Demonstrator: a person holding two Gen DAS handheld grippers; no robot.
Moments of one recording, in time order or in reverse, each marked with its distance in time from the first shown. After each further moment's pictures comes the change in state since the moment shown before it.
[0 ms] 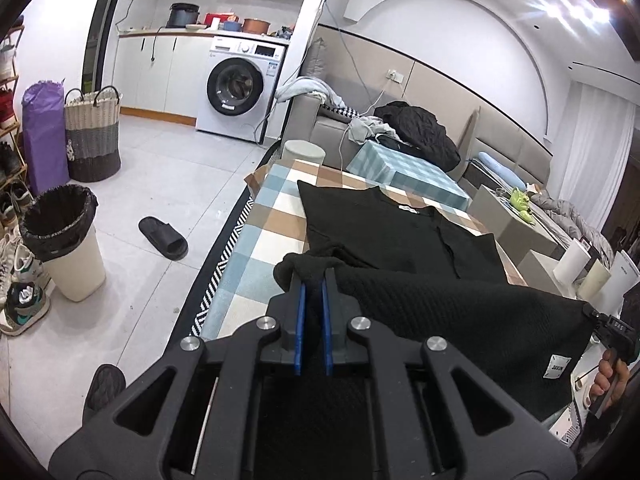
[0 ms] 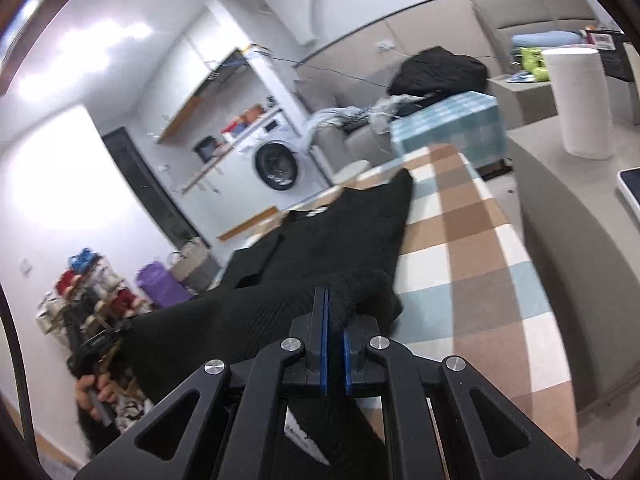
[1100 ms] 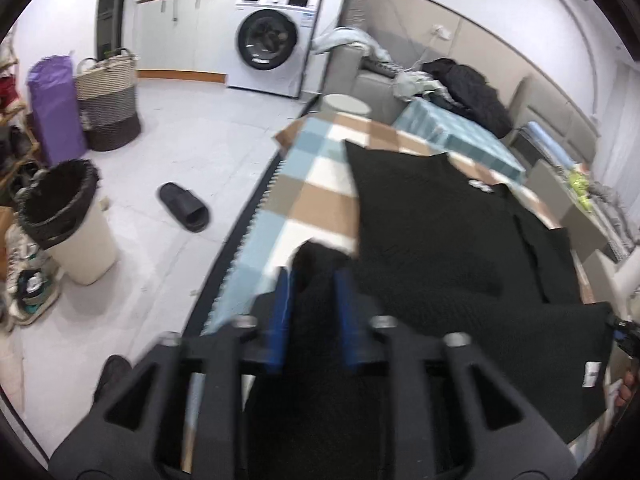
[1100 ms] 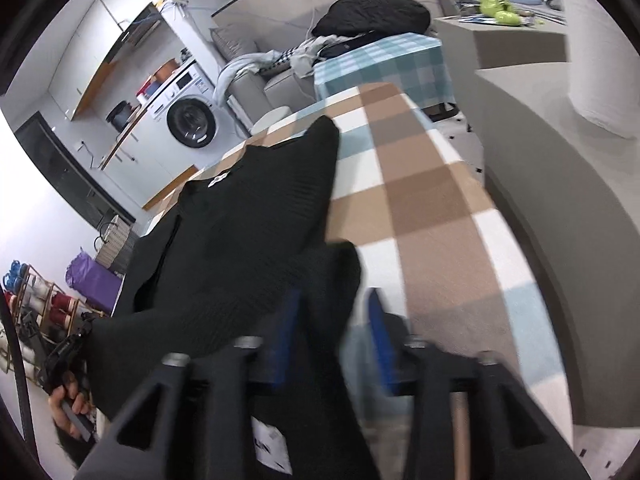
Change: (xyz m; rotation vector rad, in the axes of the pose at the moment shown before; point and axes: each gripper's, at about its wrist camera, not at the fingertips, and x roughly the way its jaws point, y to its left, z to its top) left arm 0.152 0.014 0.021 -0.035 0.184 0.199; right arm 0.115 -0.054 0.037 0.110 0.215 -0.312
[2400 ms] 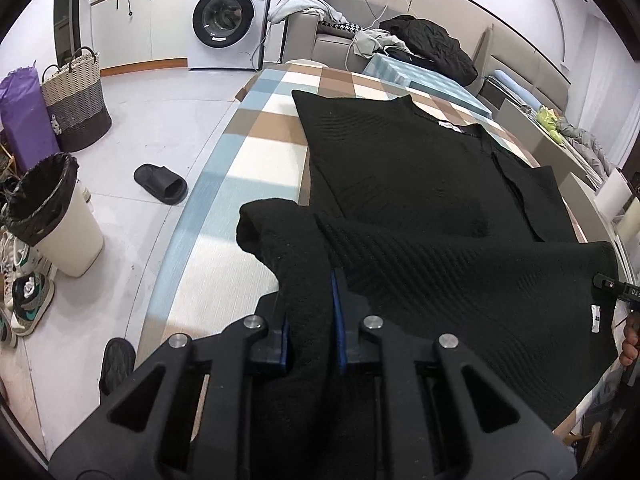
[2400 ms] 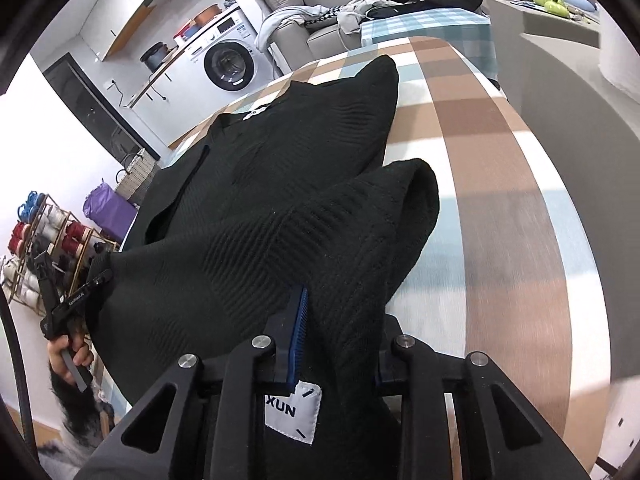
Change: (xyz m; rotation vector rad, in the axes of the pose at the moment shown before) left arm -0.013 -0.014 -0.065 0.150 0.111 -0.120; right arm -0.003 0.023 -0.060 -0.157 0.167 0.081
